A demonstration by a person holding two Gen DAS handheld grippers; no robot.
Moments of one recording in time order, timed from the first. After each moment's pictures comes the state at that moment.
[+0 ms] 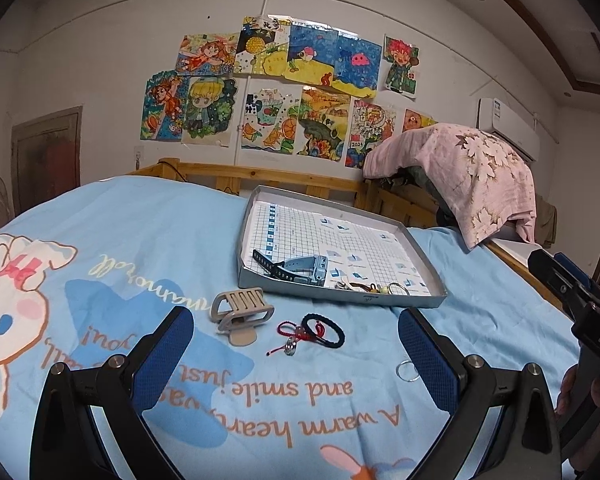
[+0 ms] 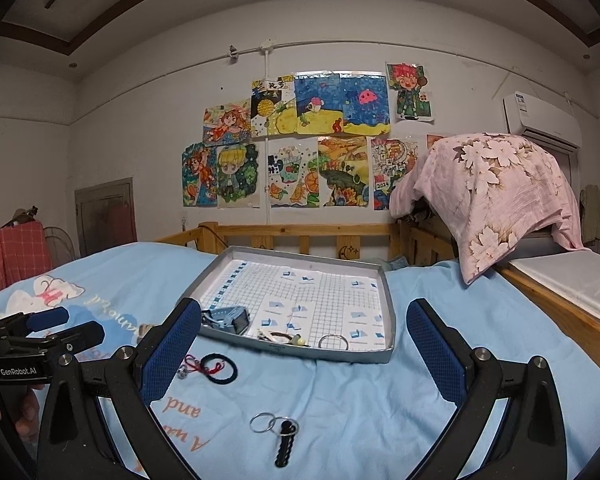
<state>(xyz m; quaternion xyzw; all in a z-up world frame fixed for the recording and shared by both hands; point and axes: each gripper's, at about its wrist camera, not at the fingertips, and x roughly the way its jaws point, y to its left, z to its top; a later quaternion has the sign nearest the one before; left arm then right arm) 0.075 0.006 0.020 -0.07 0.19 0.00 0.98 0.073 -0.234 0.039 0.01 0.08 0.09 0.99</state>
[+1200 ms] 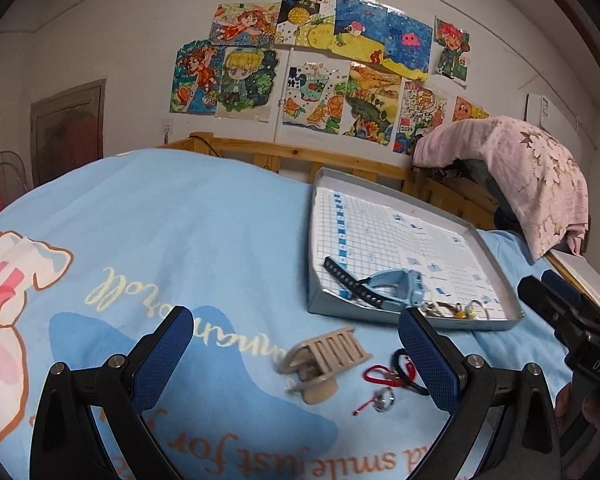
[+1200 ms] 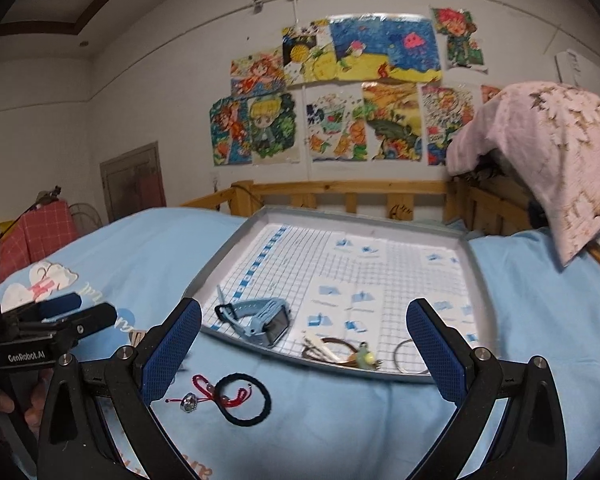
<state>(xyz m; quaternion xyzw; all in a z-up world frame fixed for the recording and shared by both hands) 0.170 0.076 -0.006 -0.09 0.23 0.05 0.97 0.203 -0.157 -0.001 0.02 0.17 0.18 0.97</state>
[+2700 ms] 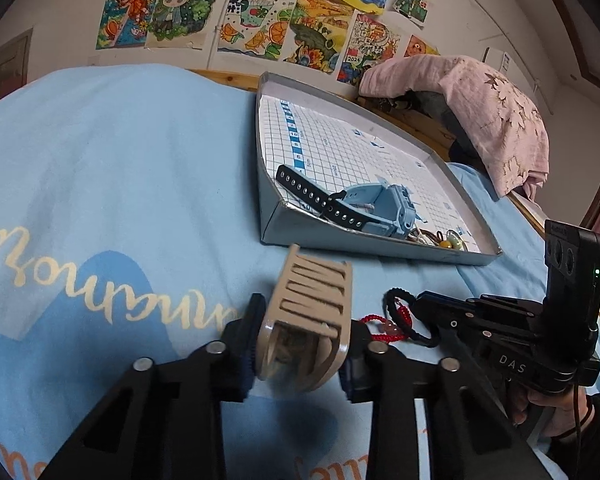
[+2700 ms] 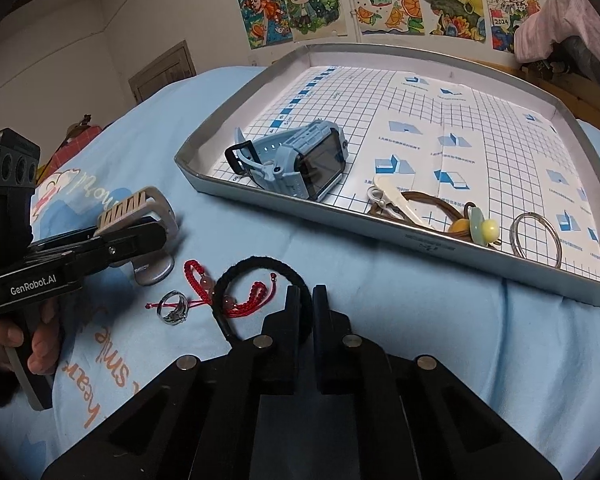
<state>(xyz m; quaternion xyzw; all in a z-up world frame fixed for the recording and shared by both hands) 0.222 0.072 -0.063 -0.10 0.34 -0.09 0.93 0.256 -0.114 -0.094 0.00 0.36 0.28 0.89</state>
